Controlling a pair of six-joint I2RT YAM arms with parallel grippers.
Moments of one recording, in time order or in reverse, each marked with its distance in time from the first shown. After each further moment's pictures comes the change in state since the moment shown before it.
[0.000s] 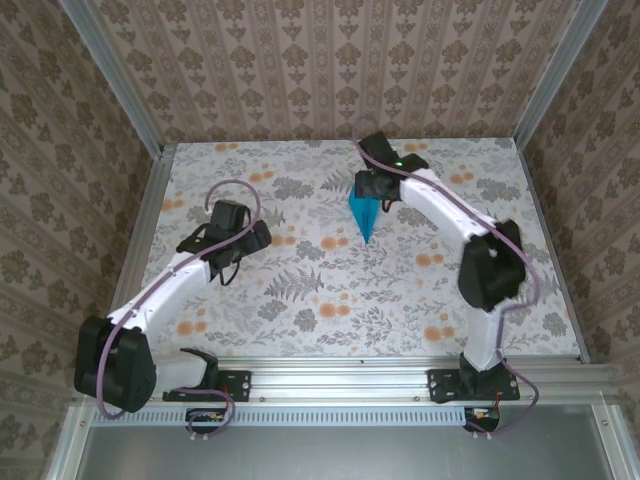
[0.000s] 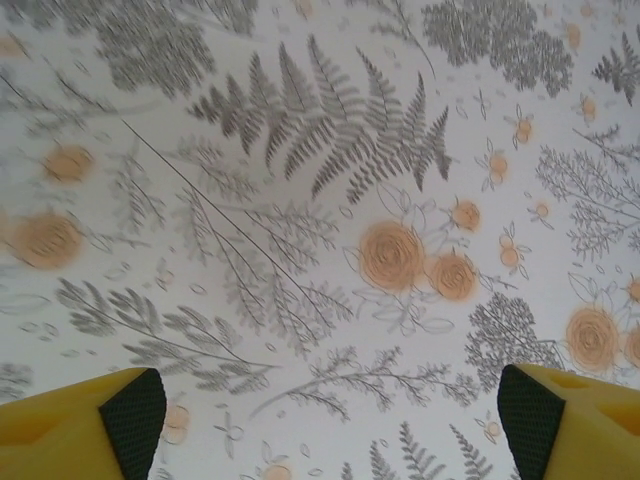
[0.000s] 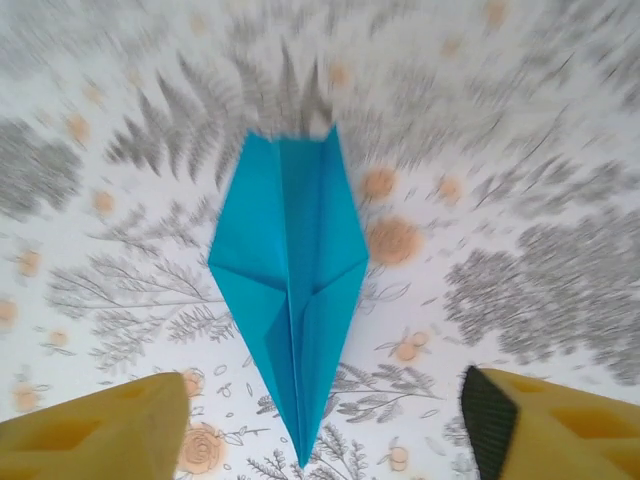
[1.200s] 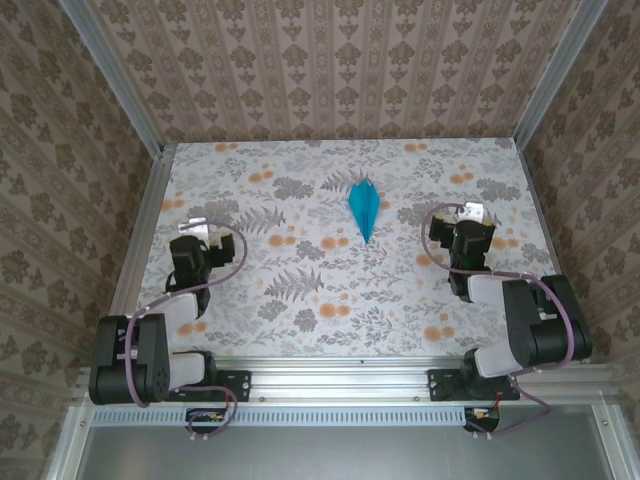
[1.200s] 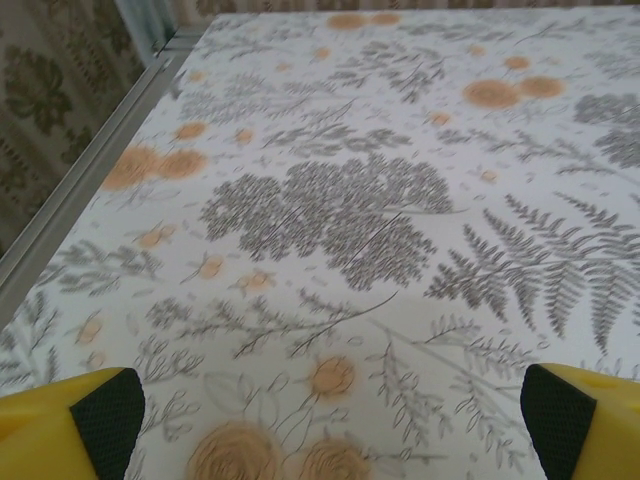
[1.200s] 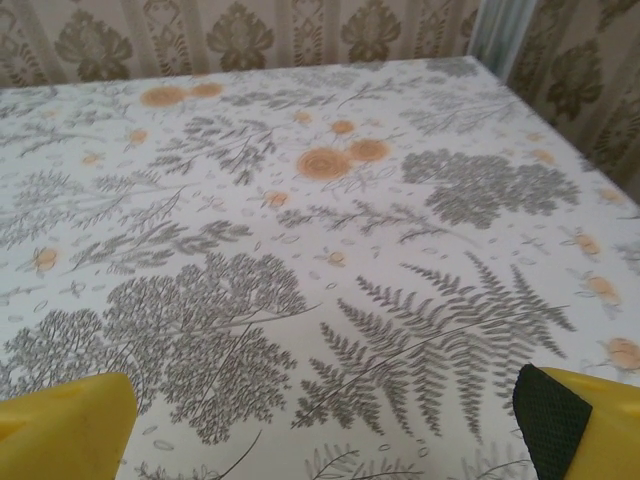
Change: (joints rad) left arm 0.361 0.036 -0.528 1.033 0.092 0.624; right arm -0.391 -0.358 -1.266 1.480 0.018 -0.378
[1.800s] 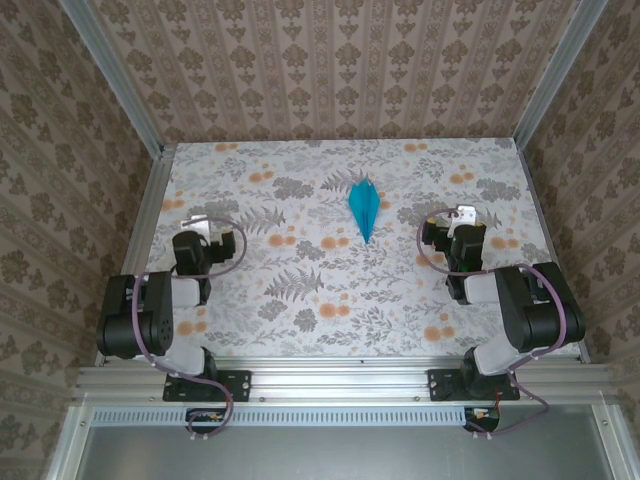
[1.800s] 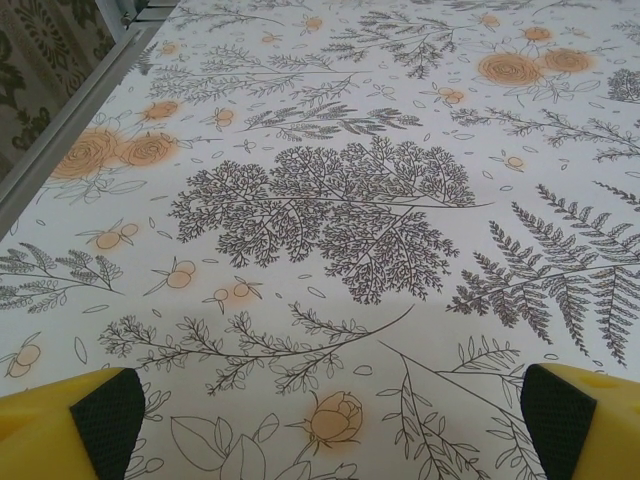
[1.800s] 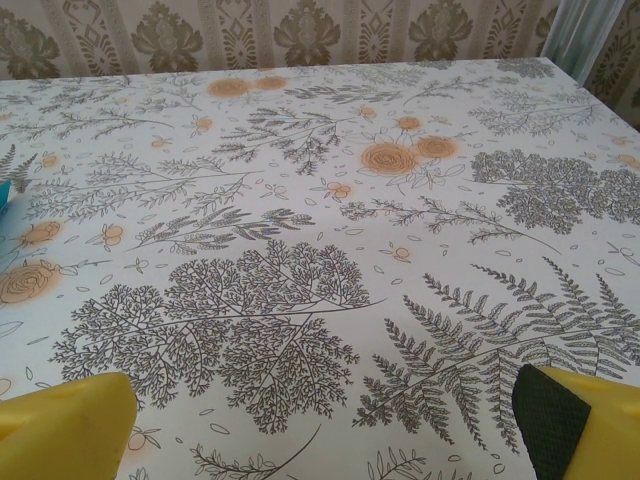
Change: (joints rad) left arm 0.041 0.254 0.053 0.169 0.052 0.014; right arm -0.001 0.069 -0.026 0.132 -0.092 -0.022
